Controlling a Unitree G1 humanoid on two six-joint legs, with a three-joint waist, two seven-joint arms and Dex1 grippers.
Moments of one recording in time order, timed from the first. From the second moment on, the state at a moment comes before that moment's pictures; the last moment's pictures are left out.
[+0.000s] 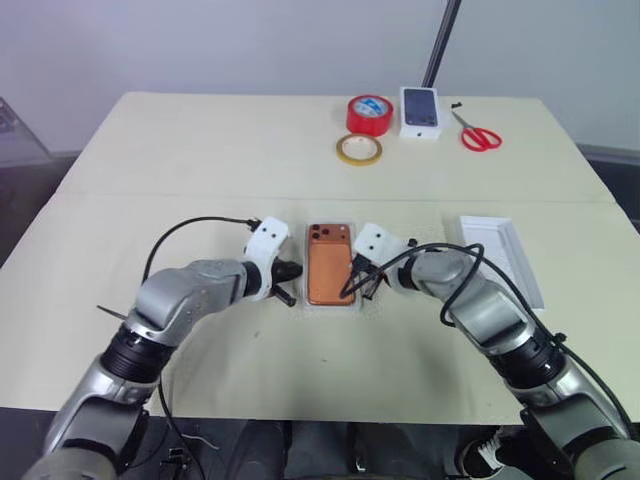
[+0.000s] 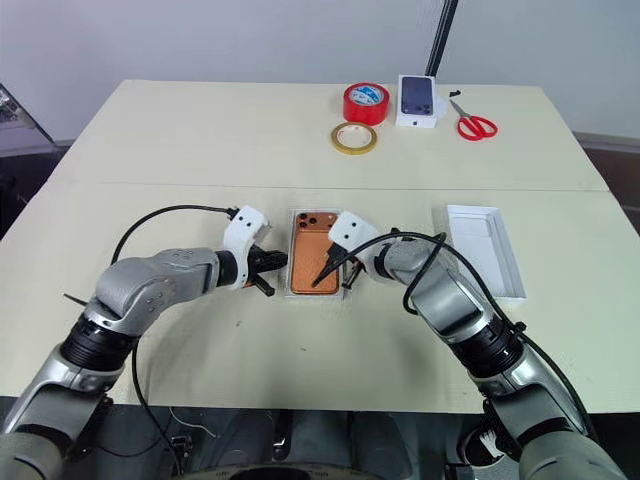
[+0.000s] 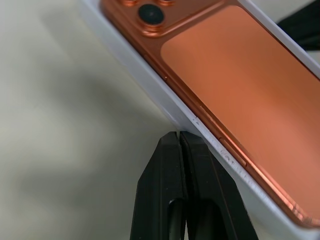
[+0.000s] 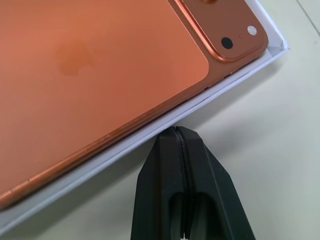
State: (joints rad) left arm -0.56 0.53 -0.31 -0.17 -0.67 1.00 -0.30; right arm -0.58 -0.58 0.45 -0.28 0.00 0.95 0.61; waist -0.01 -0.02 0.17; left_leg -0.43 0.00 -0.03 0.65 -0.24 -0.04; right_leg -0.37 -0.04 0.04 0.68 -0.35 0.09
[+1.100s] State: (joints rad) left arm -0.71 0.13 -0.38 0.02 -0.47 1.09 -0.54; right arm -0.13 -0.96 -0.01 -0.59 0.13 1.11 0.76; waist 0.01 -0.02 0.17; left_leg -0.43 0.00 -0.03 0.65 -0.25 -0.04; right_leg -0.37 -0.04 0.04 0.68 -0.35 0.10
